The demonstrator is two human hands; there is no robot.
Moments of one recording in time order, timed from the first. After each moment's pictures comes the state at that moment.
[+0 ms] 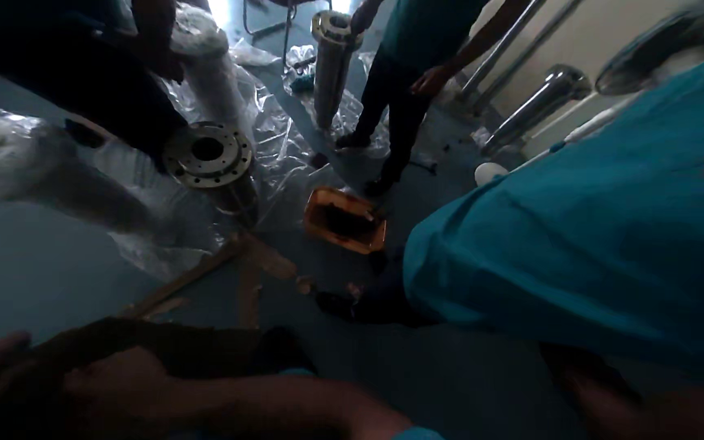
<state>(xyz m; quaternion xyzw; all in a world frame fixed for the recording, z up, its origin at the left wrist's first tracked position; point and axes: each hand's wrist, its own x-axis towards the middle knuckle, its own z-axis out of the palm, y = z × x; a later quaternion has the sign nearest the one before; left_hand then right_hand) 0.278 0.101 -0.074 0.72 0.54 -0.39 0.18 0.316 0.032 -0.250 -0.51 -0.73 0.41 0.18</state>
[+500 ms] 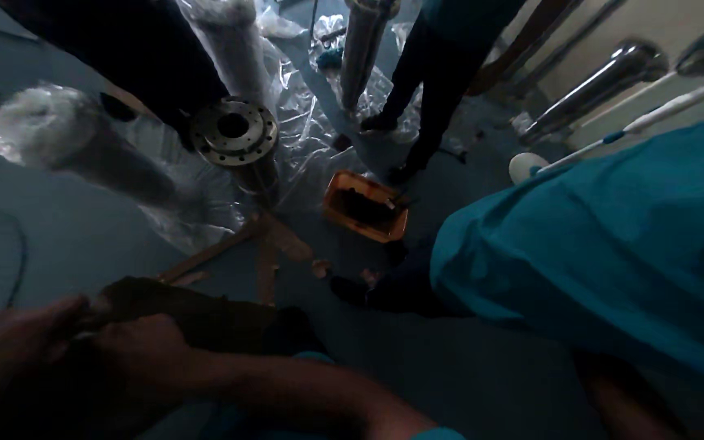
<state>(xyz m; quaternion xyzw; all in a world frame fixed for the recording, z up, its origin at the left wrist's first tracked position) 0.279 0.092 -0.073 0.75 0.54 -0.32 0.21 0.345 0.037 -0.210 -0.48 -0.73 0.44 0.19</state>
